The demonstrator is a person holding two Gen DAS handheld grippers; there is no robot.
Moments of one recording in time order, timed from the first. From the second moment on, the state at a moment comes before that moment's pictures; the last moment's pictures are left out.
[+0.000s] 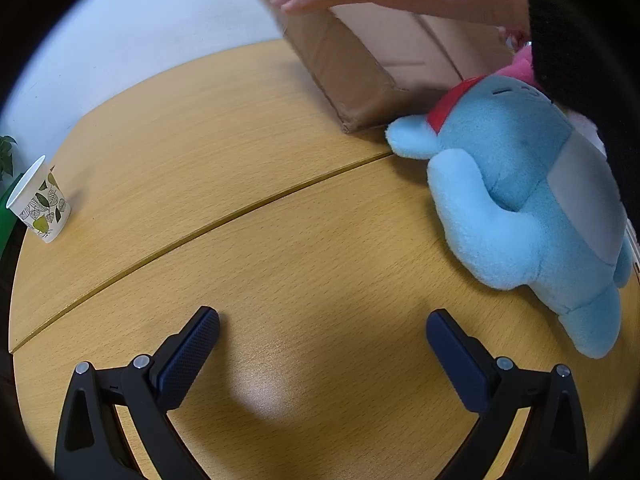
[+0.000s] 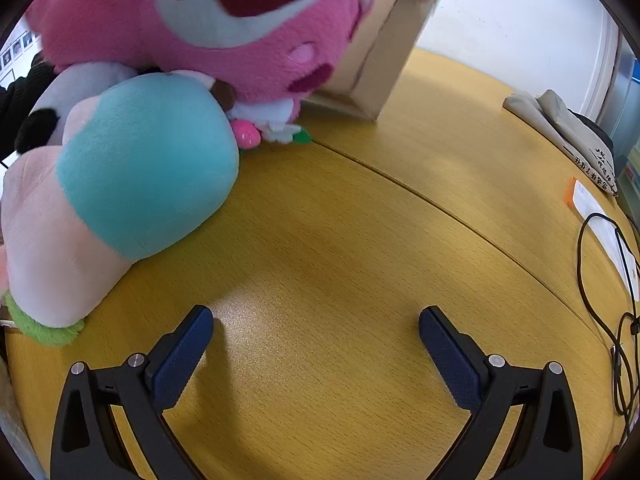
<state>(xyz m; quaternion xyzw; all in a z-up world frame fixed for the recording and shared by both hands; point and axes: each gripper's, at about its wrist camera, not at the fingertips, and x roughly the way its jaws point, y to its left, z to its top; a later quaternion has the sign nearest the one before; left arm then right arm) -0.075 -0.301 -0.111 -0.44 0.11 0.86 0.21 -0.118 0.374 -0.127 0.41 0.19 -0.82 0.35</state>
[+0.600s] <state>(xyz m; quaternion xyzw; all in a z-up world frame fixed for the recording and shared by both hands) -0.077 -0.301 -0.112 -0.44 0.11 0.86 0.22 -0.119 0.374 -0.127 0.41 0.19 -0.82 0.35</state>
